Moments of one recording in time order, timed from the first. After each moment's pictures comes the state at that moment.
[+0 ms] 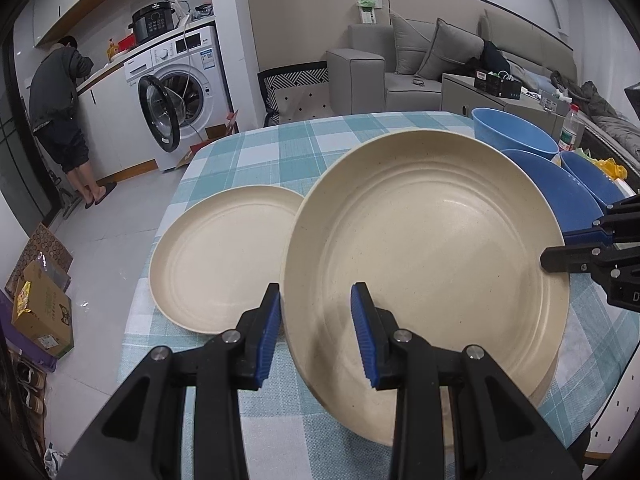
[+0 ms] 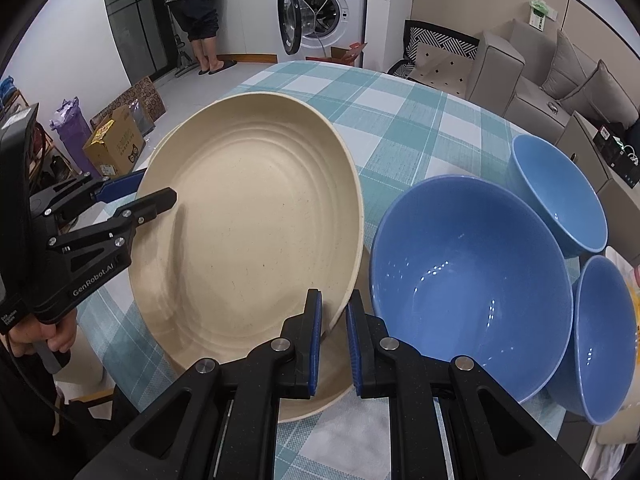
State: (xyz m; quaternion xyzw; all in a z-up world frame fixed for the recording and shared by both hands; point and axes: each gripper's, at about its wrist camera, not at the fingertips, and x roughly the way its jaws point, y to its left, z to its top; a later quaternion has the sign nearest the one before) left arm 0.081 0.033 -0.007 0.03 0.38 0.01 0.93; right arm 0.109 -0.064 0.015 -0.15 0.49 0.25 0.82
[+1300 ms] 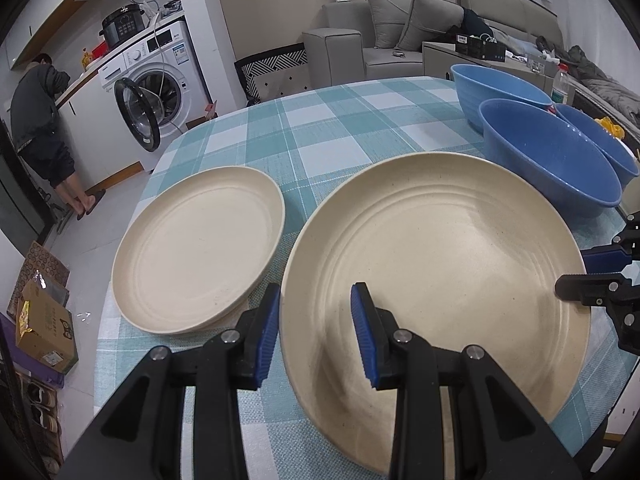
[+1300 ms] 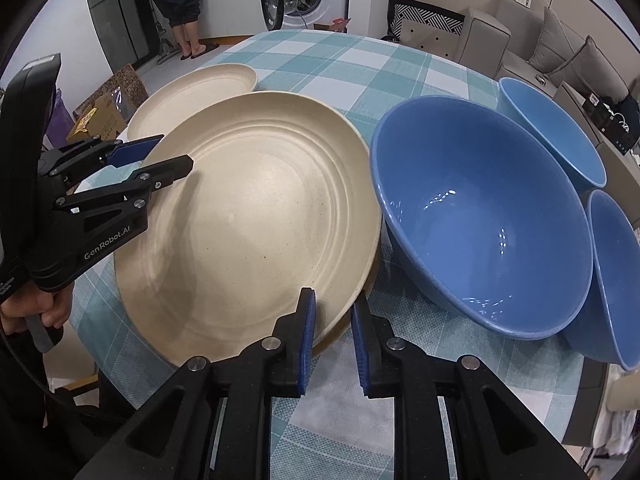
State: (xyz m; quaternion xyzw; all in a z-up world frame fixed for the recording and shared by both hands) left arm 0.097 0.007 -0.036 0.07 0.41 -0.01 0.91; right arm 0.096 -0.079 -0.030 -0.16 0.52 0.21 0.81
